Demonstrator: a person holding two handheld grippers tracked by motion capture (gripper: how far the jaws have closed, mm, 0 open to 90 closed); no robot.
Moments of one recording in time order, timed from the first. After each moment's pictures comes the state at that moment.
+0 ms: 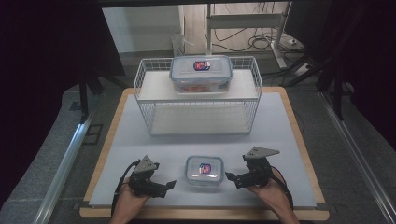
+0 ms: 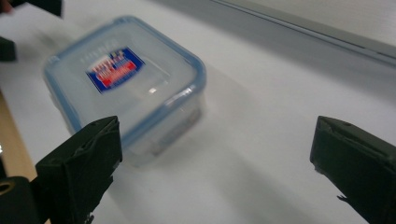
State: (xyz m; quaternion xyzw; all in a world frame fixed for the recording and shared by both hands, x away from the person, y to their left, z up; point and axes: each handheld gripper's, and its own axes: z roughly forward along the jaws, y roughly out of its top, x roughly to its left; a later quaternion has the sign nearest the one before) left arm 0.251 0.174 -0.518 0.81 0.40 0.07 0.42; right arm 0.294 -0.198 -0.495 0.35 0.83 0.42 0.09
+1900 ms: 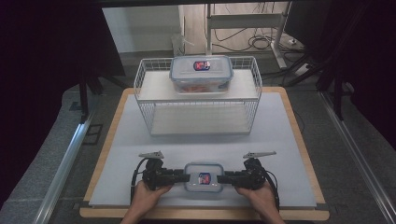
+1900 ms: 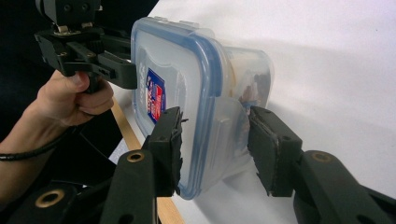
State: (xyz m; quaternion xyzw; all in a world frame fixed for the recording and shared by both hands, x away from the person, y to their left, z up) left arm 0.277 0.156 -0.533 0.74 0.40 -0.14 0.52; right arm 0.290 -0.189 -0.515 0.42 0.76 0.47 -0.14
